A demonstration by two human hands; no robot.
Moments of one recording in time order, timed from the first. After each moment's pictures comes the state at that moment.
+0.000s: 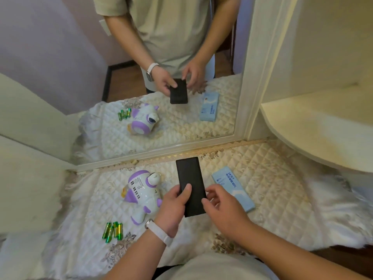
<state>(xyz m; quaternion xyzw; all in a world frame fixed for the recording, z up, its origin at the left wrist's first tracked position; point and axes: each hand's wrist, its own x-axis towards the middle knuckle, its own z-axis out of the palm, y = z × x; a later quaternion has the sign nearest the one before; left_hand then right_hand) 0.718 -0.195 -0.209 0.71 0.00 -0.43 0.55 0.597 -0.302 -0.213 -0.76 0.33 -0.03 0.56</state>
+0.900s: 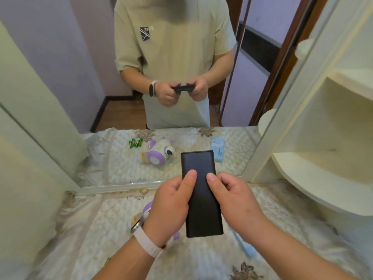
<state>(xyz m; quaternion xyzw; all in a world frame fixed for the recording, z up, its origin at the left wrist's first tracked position) 0.786 -0.147 -0.055 0.66 -0.26 -0.28 0.64 0.687 -0.254 -0.046 -0.74 0.29 -0.22 0.57</state>
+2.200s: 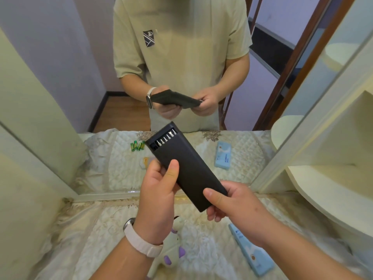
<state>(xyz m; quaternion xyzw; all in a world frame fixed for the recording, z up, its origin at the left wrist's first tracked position) 0.842 -0.162 -0.042 0.53 -0.15 -0.25 0.80 0.725 -0.279 -0.037 -0.70 0.26 -0.06 0.66</state>
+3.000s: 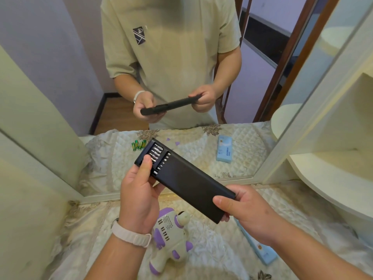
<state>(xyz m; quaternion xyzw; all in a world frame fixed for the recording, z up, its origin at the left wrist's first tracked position) 0.873 -0.144 -0.054 0.53 -0.03 -0.25 0.81 0.707 -0.276 -0.054 -0.69 0.21 -0.08 0.69</state>
